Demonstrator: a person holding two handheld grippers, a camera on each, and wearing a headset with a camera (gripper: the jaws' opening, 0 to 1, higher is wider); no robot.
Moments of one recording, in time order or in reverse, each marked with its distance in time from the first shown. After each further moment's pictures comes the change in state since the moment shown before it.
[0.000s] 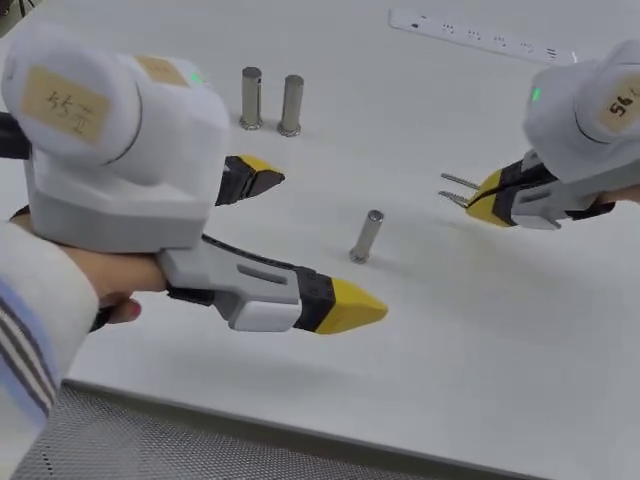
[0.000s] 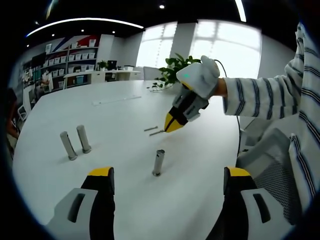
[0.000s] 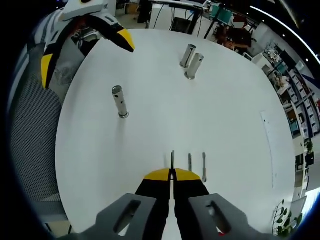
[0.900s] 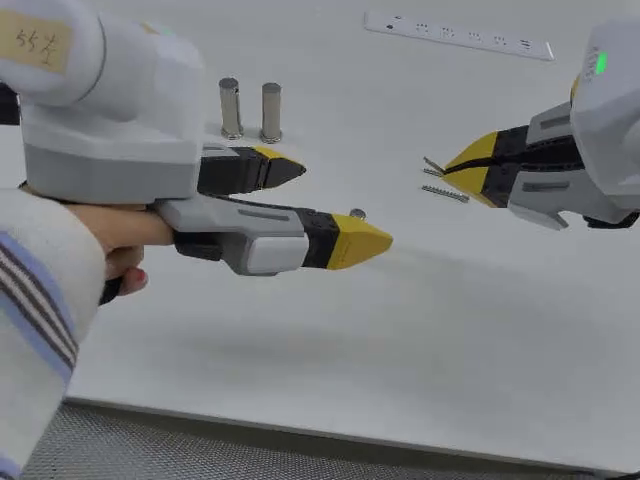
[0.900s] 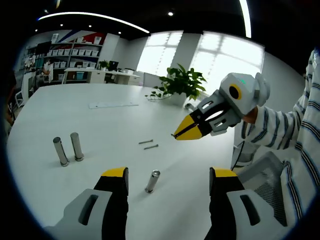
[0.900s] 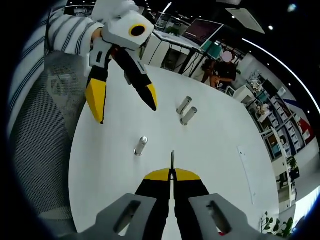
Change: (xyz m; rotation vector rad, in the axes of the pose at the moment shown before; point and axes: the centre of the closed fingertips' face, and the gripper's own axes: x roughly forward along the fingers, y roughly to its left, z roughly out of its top) left arm 0.009 0.012 0.027 -0.116 -0.075 -0.070; right arm -0.057 0.021 0.057 -0.065 -0.265 -0.189
